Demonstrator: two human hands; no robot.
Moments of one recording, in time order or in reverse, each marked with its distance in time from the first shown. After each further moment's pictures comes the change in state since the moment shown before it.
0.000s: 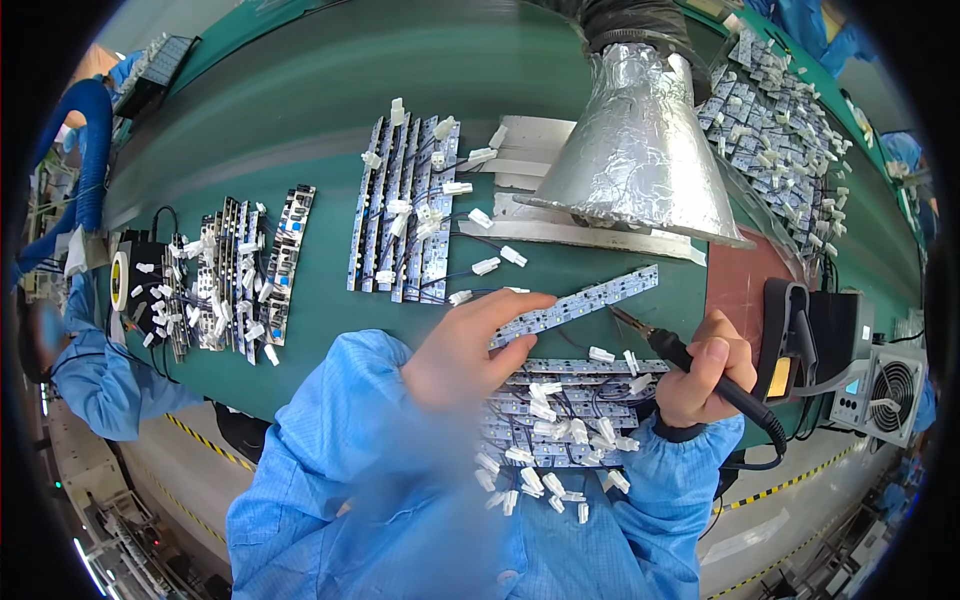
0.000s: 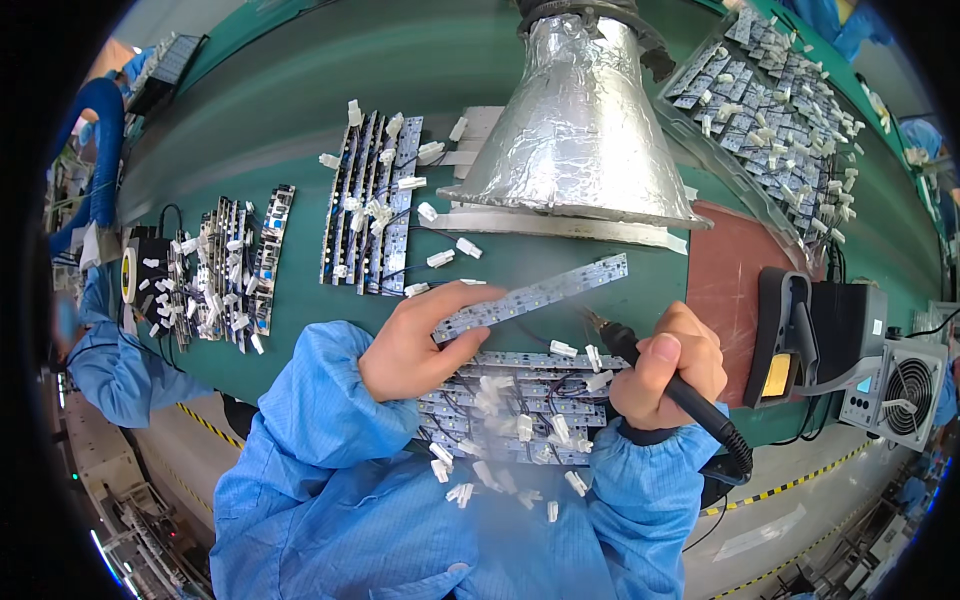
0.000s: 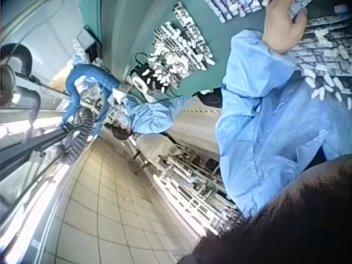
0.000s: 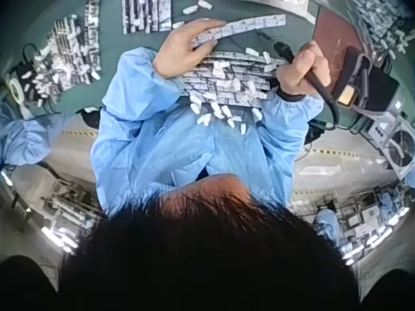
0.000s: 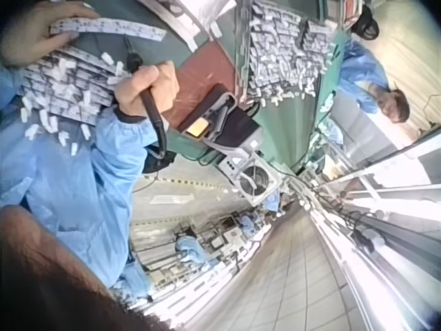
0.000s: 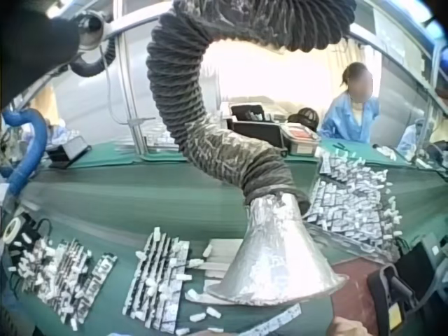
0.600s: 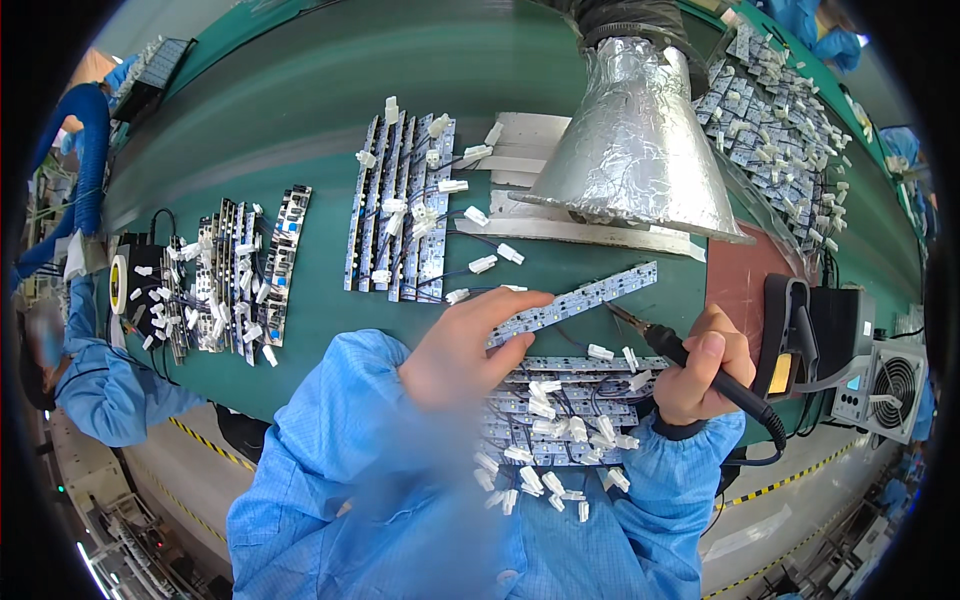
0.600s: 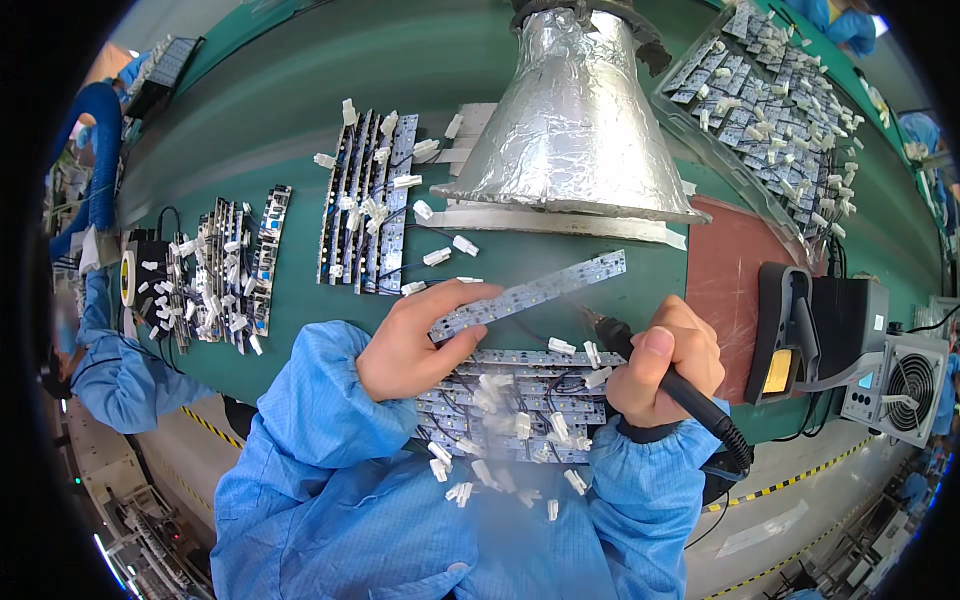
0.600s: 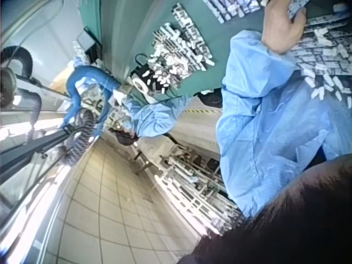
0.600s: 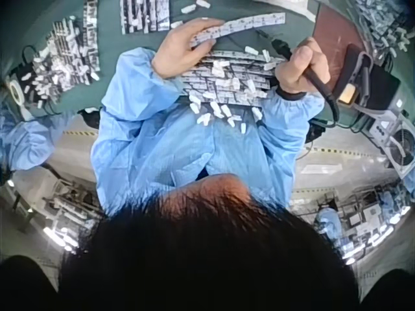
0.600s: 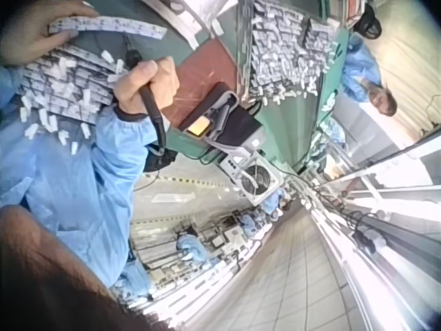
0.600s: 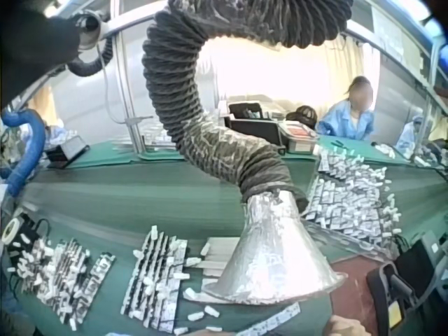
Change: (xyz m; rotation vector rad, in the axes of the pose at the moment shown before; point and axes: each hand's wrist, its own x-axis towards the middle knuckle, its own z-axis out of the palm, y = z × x) left_hand 0.000 0.000 0.001 0.011 0.012 -0.005; right_hand 0.001 -0.001 0.000 -0.037 -0.036 0.021
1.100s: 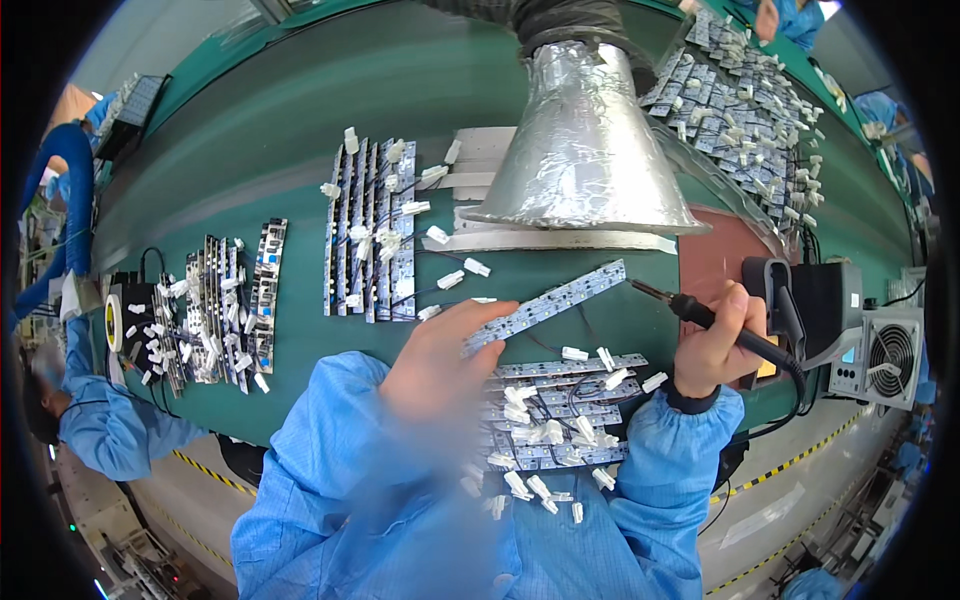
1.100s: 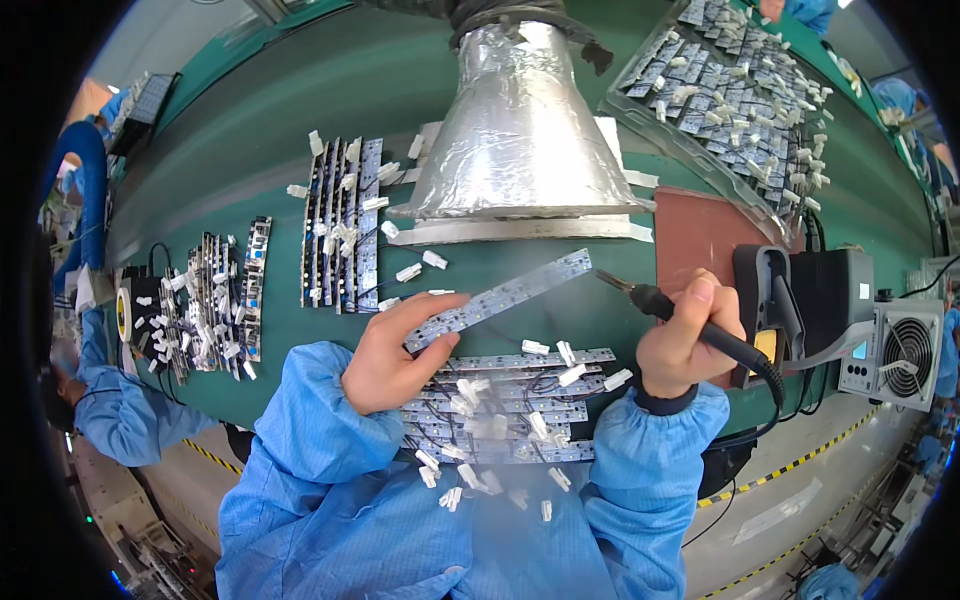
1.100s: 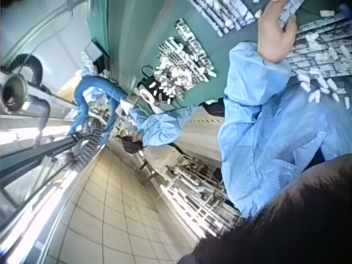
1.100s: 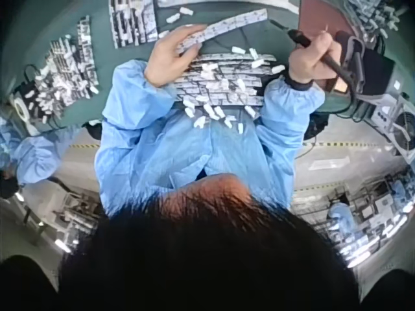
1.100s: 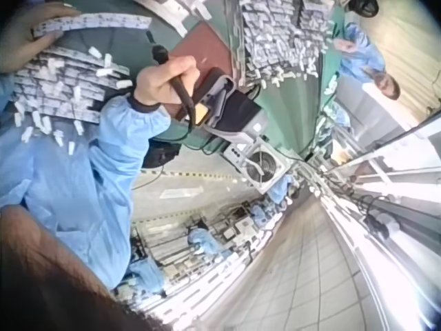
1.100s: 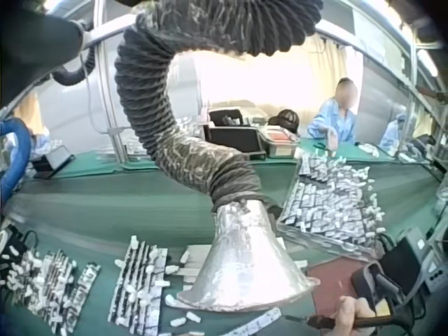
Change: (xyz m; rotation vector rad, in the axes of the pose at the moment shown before) left_hand -0.008 -0.008 0.011 0.147 0.130 -0.016; right_hand 0.011 0.036 -0.022 -0.094 0.394 0.118
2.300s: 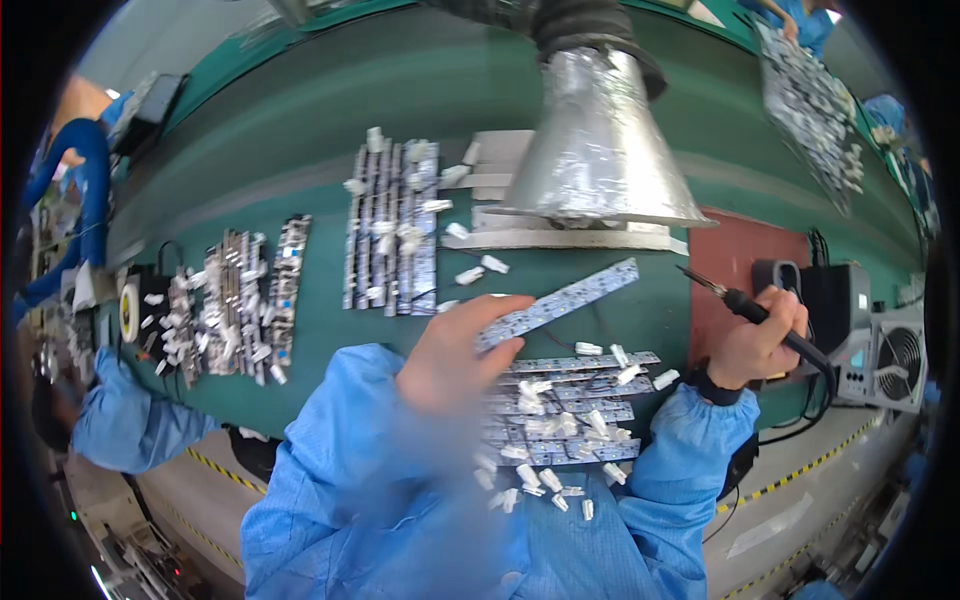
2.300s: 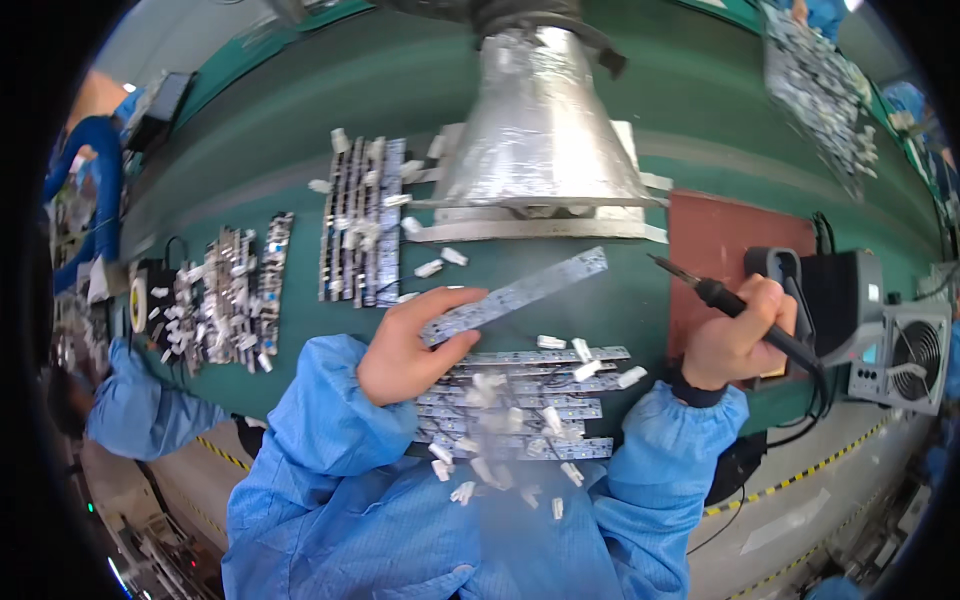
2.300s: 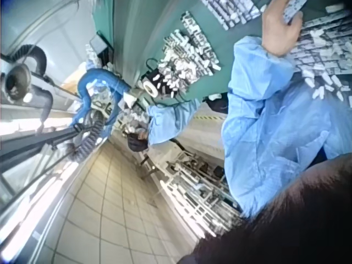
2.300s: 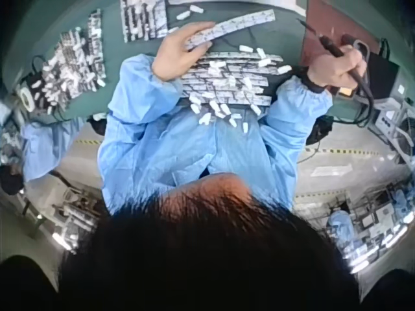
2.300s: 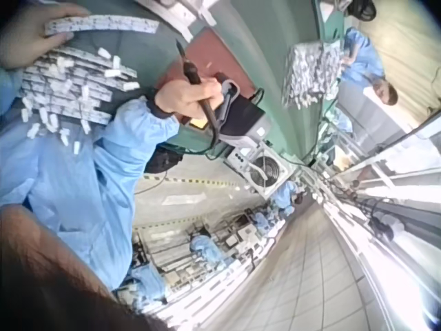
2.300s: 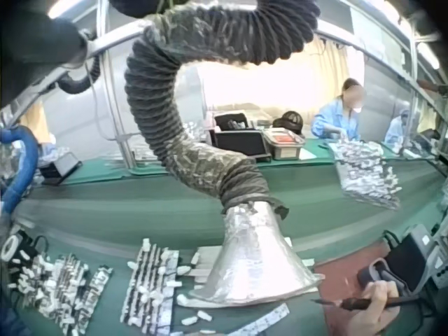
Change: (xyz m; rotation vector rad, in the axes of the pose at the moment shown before) left_hand 0.007 0.011 -0.013 -0.115 -0.088 -0.017; right_hand 0.025 -0.004 -0.001 -0.028 0.286 -0.005
